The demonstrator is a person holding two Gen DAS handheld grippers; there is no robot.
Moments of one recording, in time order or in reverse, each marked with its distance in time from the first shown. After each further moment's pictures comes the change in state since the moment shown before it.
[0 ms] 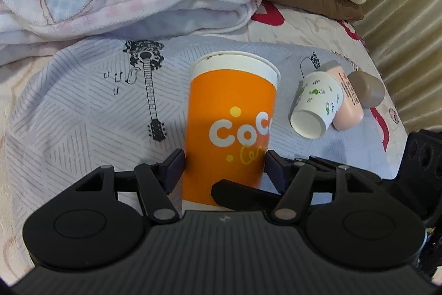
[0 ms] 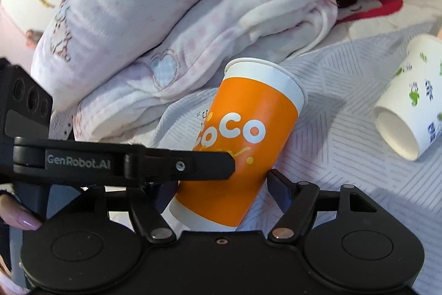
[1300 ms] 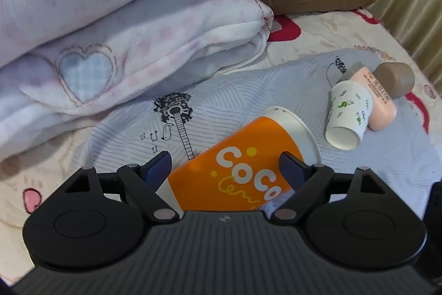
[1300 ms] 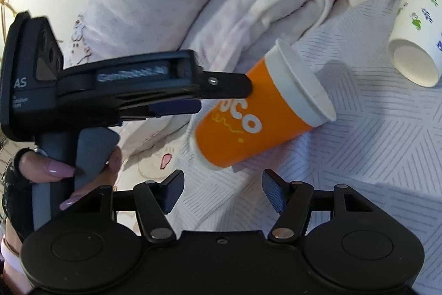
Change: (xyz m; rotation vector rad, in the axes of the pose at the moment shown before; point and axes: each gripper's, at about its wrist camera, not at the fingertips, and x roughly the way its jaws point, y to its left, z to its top) left arm -0.011 -0.013 0.027 0.216 -0.068 0.192; right arm 0.002 0.016 -0.034 0.186 -0.068 0.117
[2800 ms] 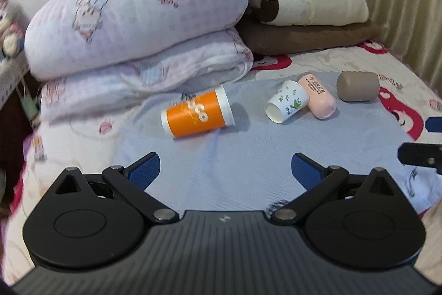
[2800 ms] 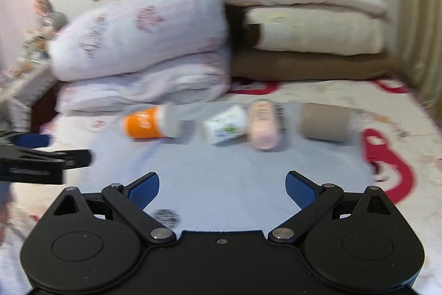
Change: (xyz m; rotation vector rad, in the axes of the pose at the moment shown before) left arm -0.182 -0.221 -0.148 -0.036 -0.273 0.383; right arm -0.308 -0.002 -0.008 -0.506 -0.092 -0.372
